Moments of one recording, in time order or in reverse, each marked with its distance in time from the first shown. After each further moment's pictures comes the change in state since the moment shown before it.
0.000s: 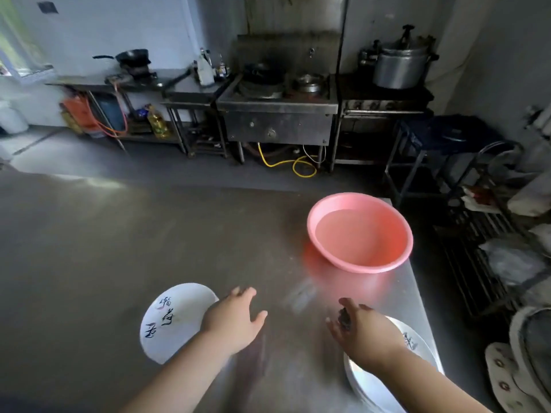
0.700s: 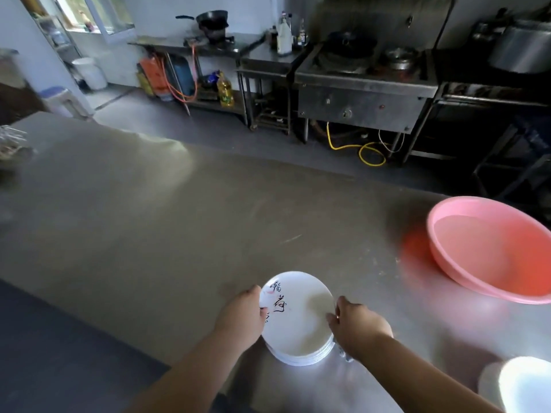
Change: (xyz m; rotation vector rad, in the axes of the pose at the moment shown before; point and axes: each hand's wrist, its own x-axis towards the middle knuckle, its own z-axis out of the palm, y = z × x) left_hand -0.029 -0.242 0.003 -0.207 0.039 -0.221; right_hand 0.078 -0.241 0.132 -0.132 -0.305 0.022
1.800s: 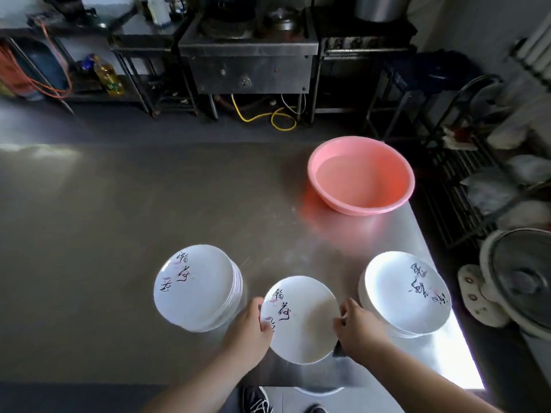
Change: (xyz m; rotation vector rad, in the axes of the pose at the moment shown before) left_hand -0.078 0.143 0.136 -0.279 -0.273 0.180; right_hand -0.134 0.192 0.041 0.465 0.043 0.405
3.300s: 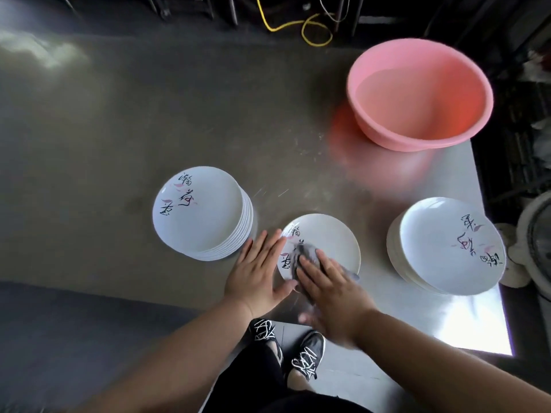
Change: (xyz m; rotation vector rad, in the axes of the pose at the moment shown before) left_hand 0.005 -0.053 0.053 0.565 0.135 0.344; right_hand 0.002 0.009 0.076 -0.782 -0.154 -0.844
